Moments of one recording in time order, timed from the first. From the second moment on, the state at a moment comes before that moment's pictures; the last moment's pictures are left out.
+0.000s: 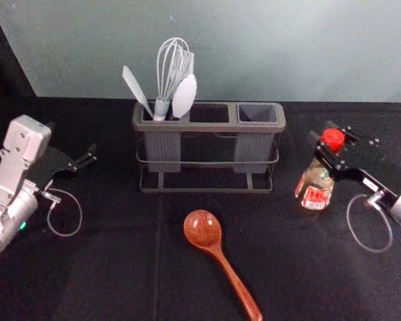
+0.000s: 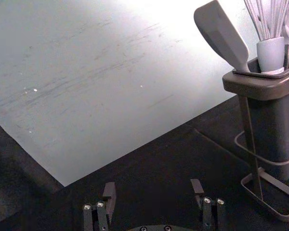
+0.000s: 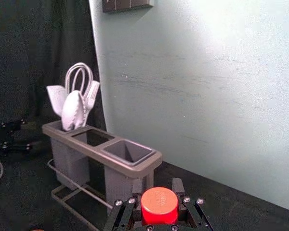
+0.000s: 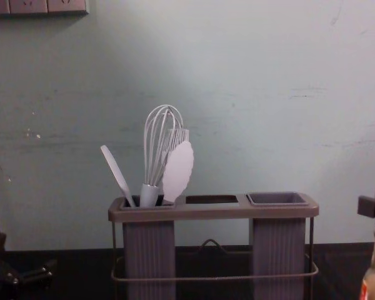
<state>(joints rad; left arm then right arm) -0.20 0.60 0.45 -1.41 -0.25 -0.12 0.03 0.05 0.53 -0.17 -1.61 0.46 -0.09 0.46</state>
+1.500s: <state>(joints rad) -0.20 0.60 0.45 -1.41 -0.25 -0.12 0.03 0.33 0.39 -0.24 -1.22 0.50 -0.17 0.53</state>
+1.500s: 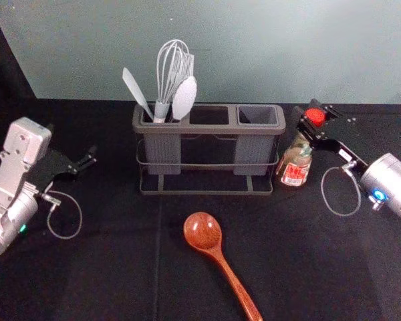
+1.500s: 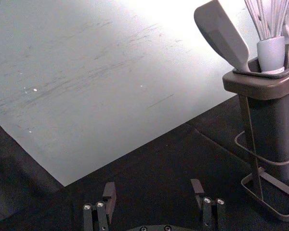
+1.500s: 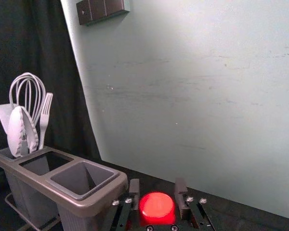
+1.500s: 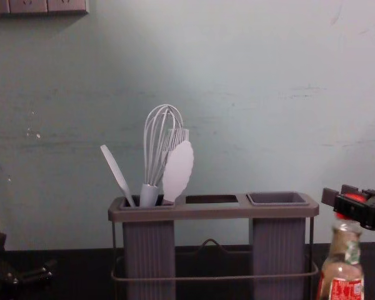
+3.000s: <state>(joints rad) -0.20 0.60 0.45 -1.41 -0.25 -0.12 0.03 0.04 0.47 -0.23 -1.70 0.42 -0.07 0.41</state>
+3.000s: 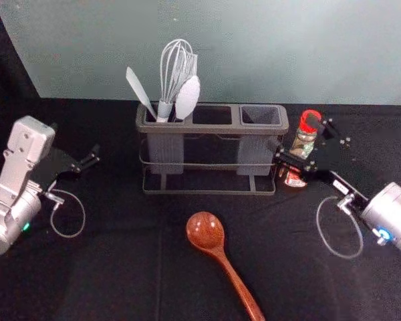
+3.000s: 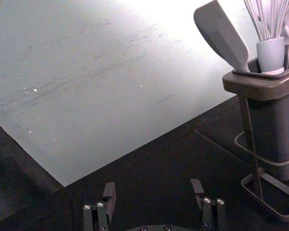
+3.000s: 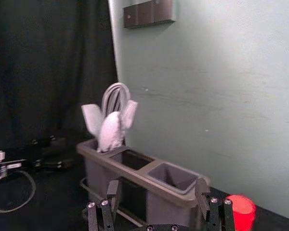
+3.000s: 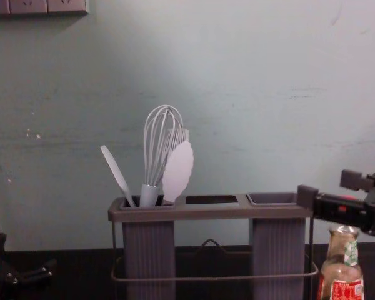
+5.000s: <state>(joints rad) -0.20 0.60 0.45 -1.41 -0.25 -0.12 0.03 -0.07 0.39 -0.35 -1.79 0.23 0.11 0.28</state>
